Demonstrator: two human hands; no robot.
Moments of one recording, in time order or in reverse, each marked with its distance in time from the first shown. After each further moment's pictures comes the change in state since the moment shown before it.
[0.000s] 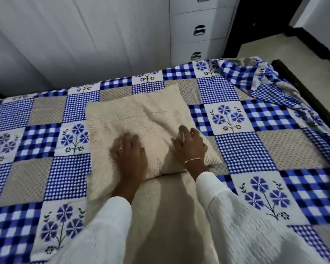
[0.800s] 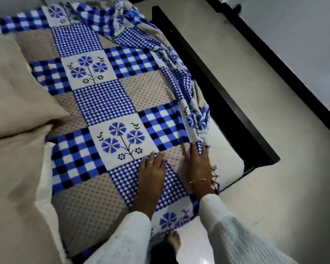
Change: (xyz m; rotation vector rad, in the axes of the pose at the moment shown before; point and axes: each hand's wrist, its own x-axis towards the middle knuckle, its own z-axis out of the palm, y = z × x) left_hand -0.285 0.343 0.138 0.025 -0.378 0.668; right_hand -0.171 0.420 -0.141 -0.168 0.034 0.369
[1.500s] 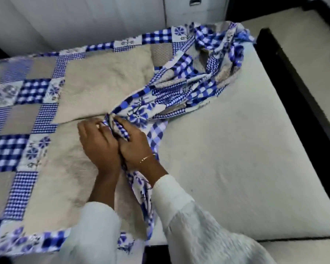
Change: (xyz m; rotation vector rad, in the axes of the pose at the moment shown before) left_hand -0.116 -0.201 -0.170 -0.173 1.184 -0.813; right_hand -0.133 -0.322 -0.006 0.936 -0.638 -0.662
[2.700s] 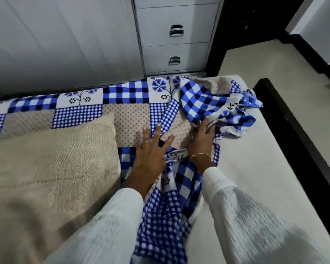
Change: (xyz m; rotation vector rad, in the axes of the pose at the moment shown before) left_hand 0.136 0.057 0.415 0.494 -1.167 0.541; right_hand 0.383 0.129 -0.279 -0.788 0.571 0.325
